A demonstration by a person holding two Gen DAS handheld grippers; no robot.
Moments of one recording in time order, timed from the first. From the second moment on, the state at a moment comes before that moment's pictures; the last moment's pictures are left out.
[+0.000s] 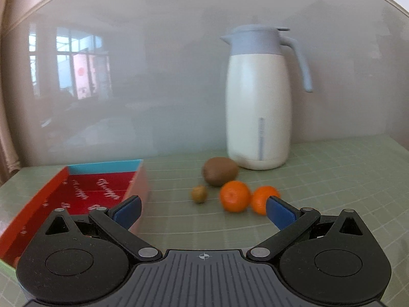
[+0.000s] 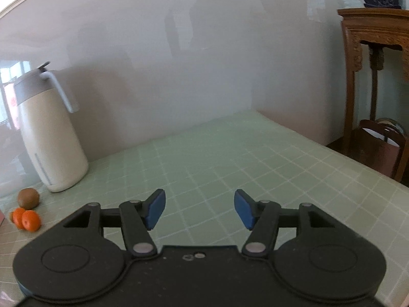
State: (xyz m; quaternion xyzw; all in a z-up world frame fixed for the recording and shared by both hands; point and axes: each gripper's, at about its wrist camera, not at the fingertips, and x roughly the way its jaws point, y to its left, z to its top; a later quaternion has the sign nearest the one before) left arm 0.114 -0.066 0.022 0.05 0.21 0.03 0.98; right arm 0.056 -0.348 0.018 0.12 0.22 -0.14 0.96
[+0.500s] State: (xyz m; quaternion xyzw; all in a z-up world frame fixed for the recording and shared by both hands) left arm 0.143 -0.107 0.009 0.05 0.24 -0.01 0.97; right arm 0.046 -0.390 0.005 0.14 0.21 -0.19 0.95
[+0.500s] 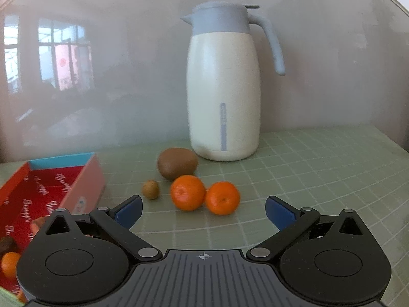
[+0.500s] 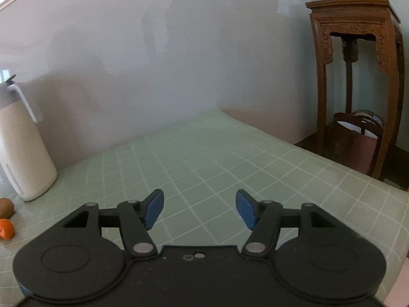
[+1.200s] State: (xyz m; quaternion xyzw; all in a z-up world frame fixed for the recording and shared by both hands) left arm 0.192 -0.144 -0.014 0.11 0.27 -0.01 0.96; right arm 0.053 -0.387 0.007 0.13 0.21 -0.19 0.95
